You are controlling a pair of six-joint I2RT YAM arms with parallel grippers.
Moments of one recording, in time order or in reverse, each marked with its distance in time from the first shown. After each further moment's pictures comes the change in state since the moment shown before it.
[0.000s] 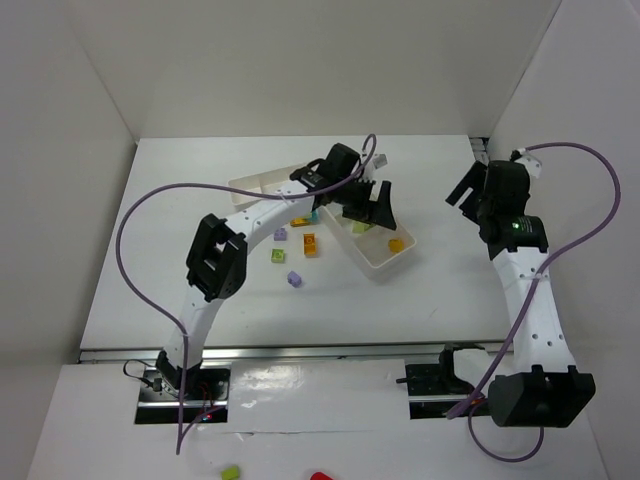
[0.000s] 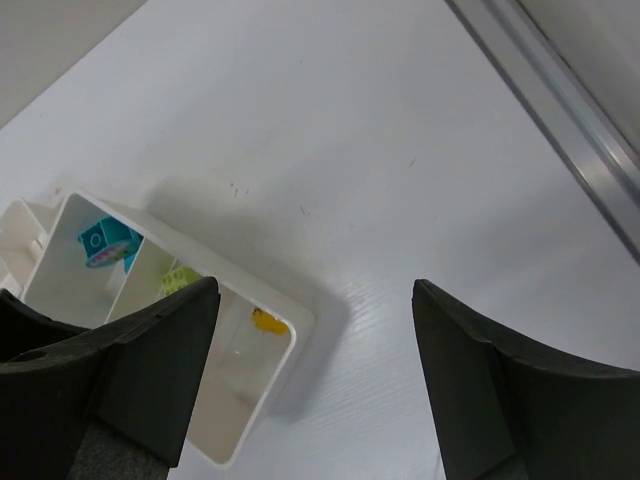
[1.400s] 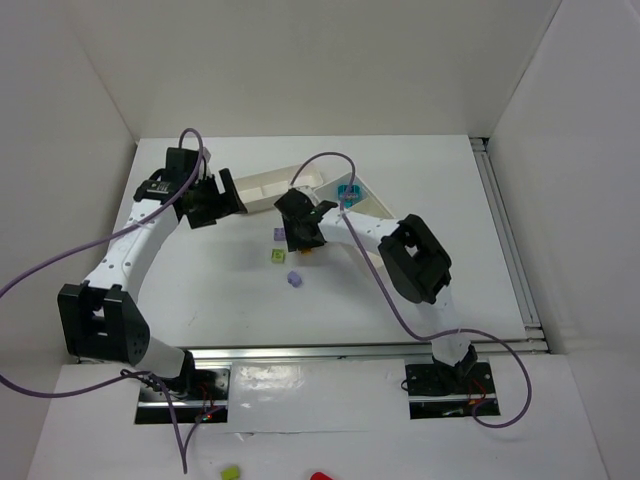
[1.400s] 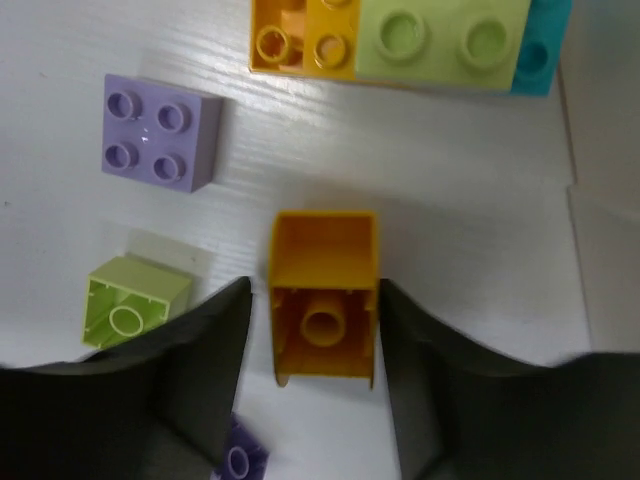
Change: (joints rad) left arm 0.600 -0.770 -0.715 -0.232 -0.424 -0.025; right arm 0.849 1.070 0.433 0.159 -0.004 0.021
